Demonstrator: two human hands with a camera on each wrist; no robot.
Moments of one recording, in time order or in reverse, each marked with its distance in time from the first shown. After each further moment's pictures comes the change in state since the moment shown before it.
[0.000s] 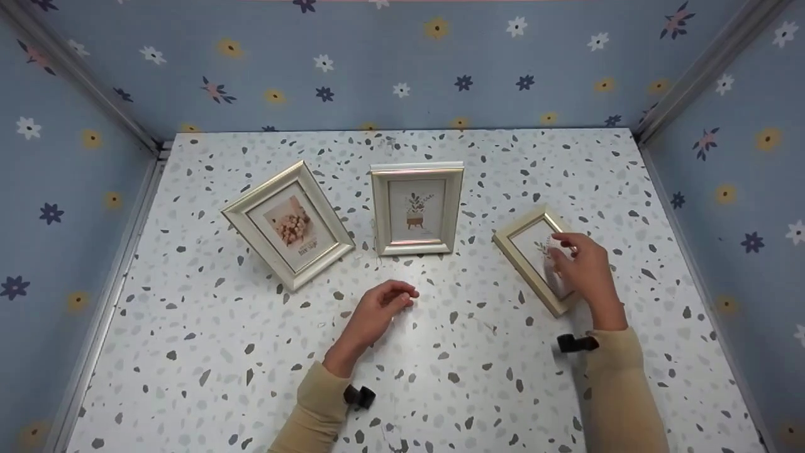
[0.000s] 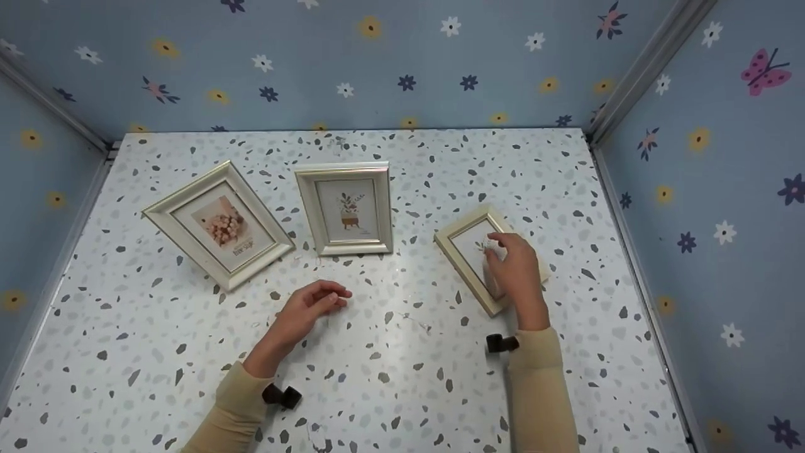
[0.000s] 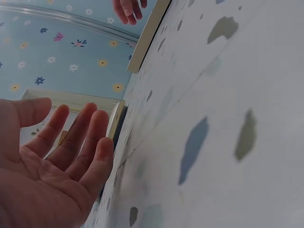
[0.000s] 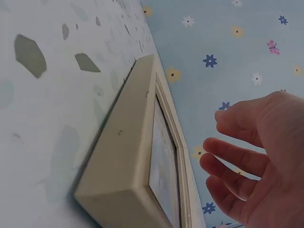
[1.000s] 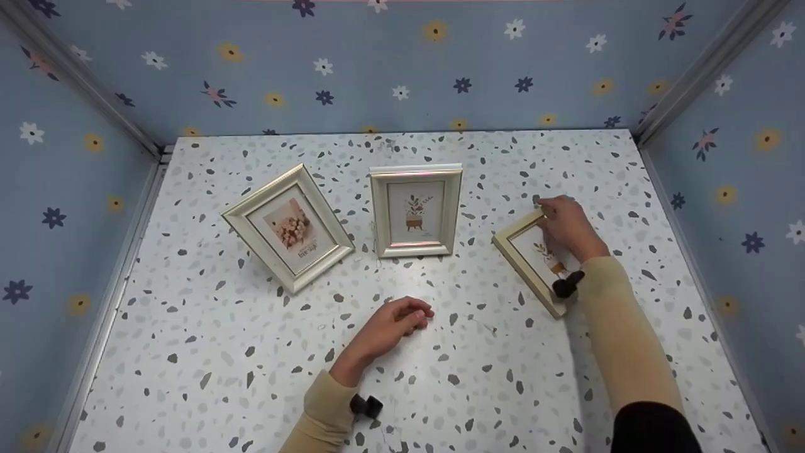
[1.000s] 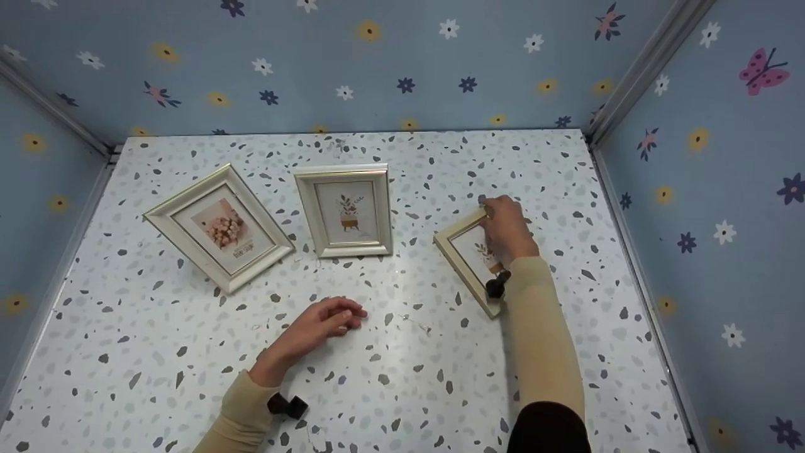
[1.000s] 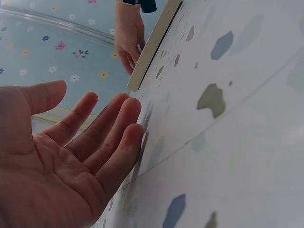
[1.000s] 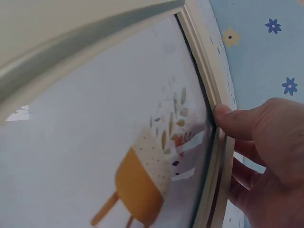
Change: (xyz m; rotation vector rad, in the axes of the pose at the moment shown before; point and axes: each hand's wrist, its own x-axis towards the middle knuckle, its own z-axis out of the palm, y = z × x) left_hand -0.001 -0.024 0.015 0.059 -0.151 -0.115; right_hand 0.108 0.015 0.009 -0.146 -0.315 0.110
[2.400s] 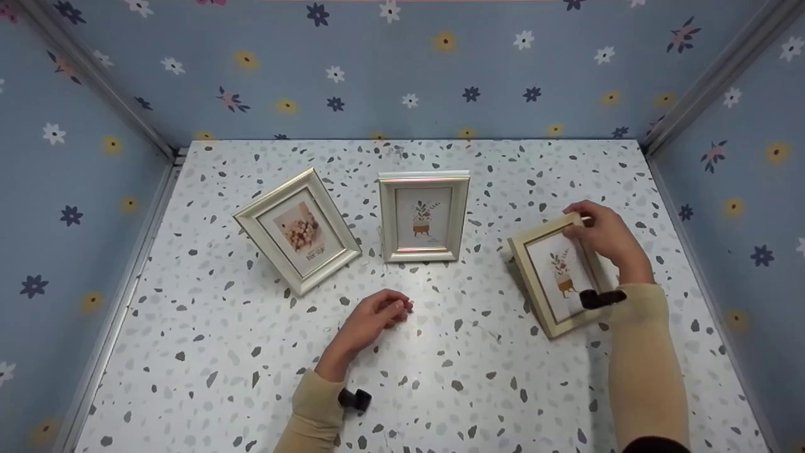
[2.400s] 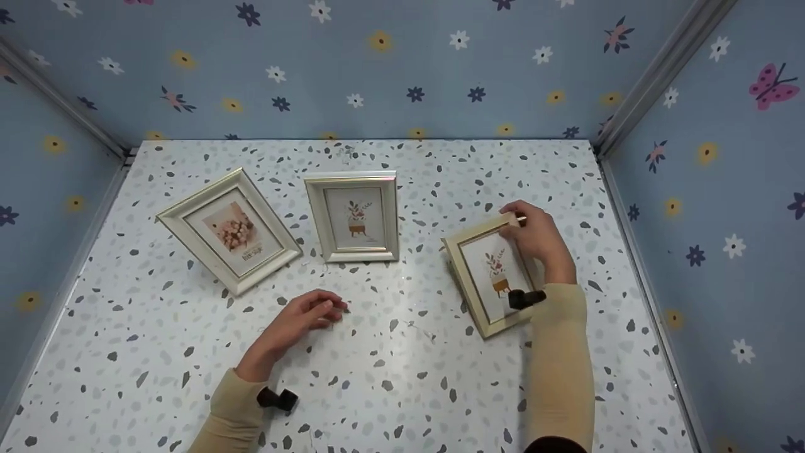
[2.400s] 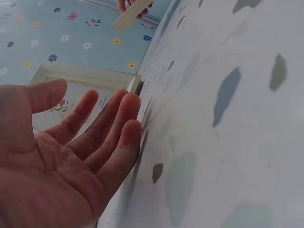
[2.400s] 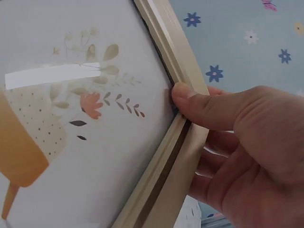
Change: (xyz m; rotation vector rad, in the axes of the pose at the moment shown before) left_hand -0.005 -0.003 -0.036 -0.026 0.124 -0.031; right_hand -0.050 0.000 -0.045 0.214 0.022 -0.044
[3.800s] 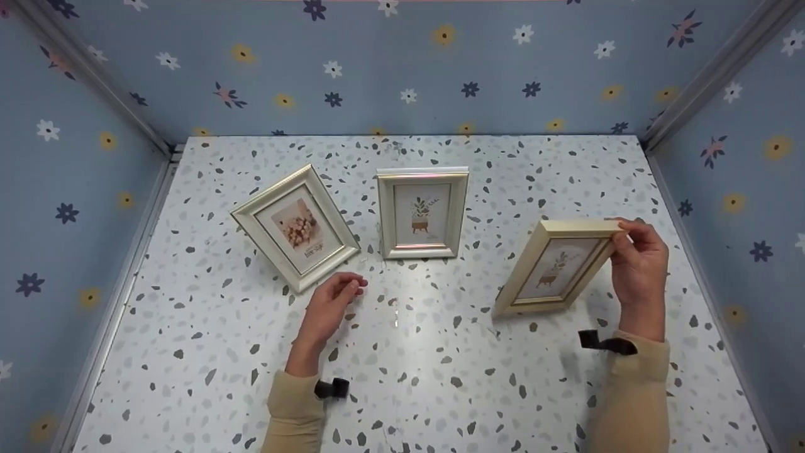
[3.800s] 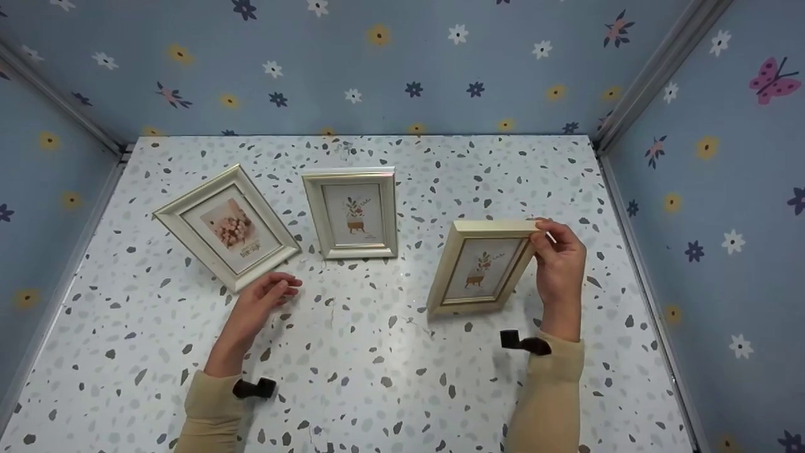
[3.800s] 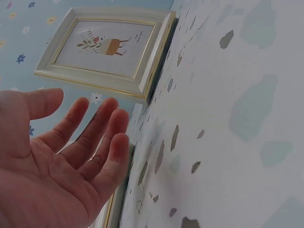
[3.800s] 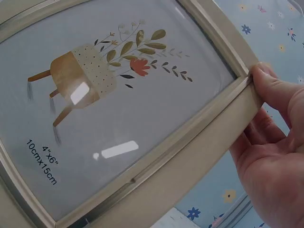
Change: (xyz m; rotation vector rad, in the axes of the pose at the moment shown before) left_hand -0.014 0.006 -0.045 -0.034 0.348 0.013; right_hand -0.076 -0.012 0.025 1.297 0.454 -0.502
